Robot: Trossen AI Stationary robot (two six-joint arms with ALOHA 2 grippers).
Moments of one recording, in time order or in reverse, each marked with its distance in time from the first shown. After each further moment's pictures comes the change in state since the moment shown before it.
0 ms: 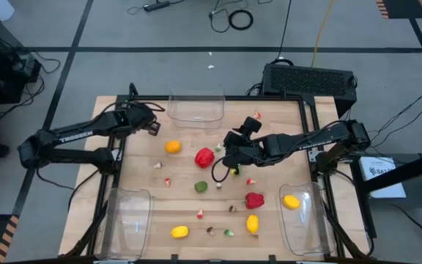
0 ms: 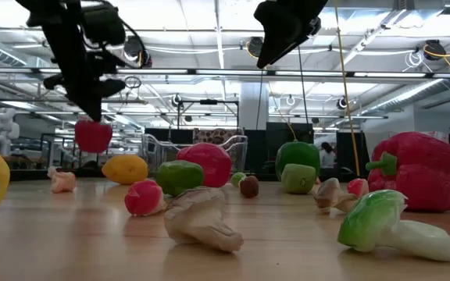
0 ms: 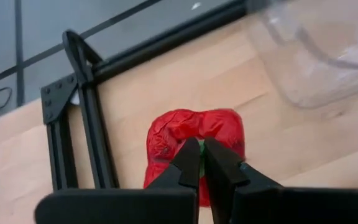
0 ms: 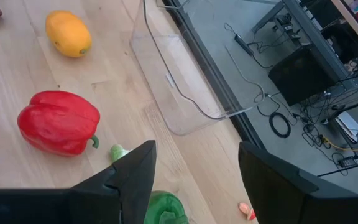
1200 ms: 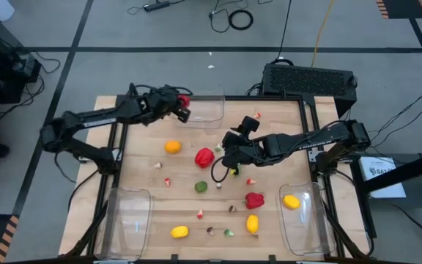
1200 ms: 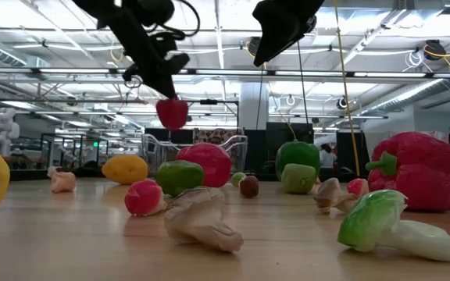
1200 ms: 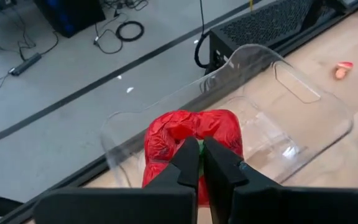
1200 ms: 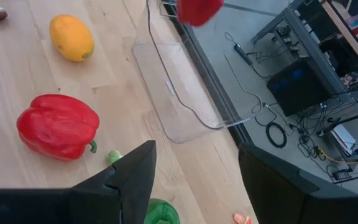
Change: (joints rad) left arm -0.039 0.356 0.301 0.433 0.096 0.254; right arm -0.003 0.000 0.000 0.043 0.005 -0.079
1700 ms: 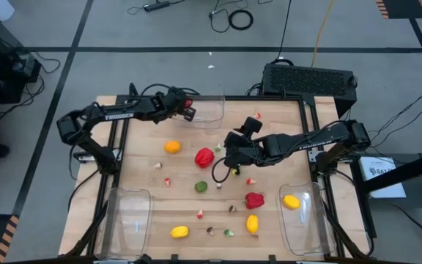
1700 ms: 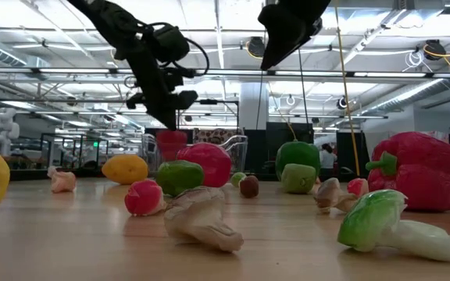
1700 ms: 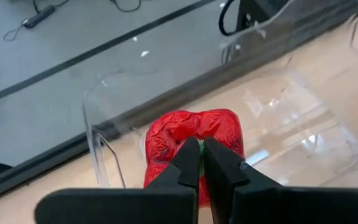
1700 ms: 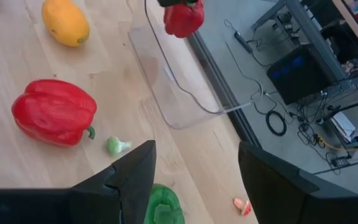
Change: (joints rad) left arm 0.071 0.209 0.000 0.045 0.006 -0.105; right arm 0.003 0.000 0.000 -0.080 -0.006 0.075
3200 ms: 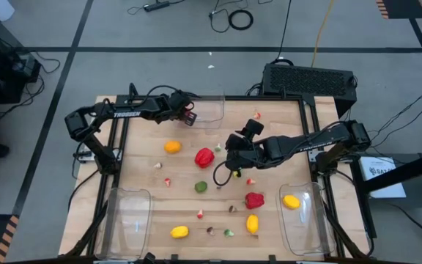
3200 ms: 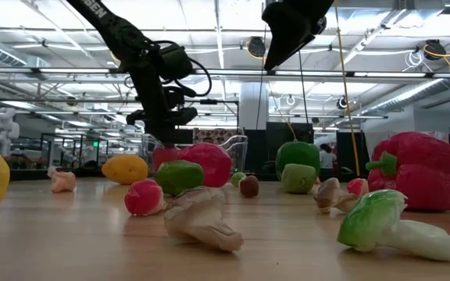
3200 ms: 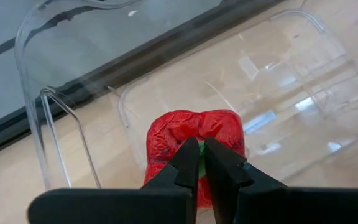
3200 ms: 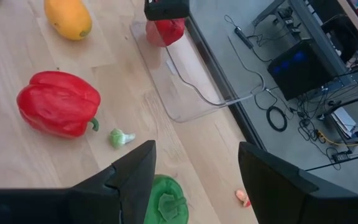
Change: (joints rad) left arm 0.026 0.090 -0.002 -0.037 0.111 -0.029; right arm 0.023 0.000 0.000 -0.038 0.006 0.046
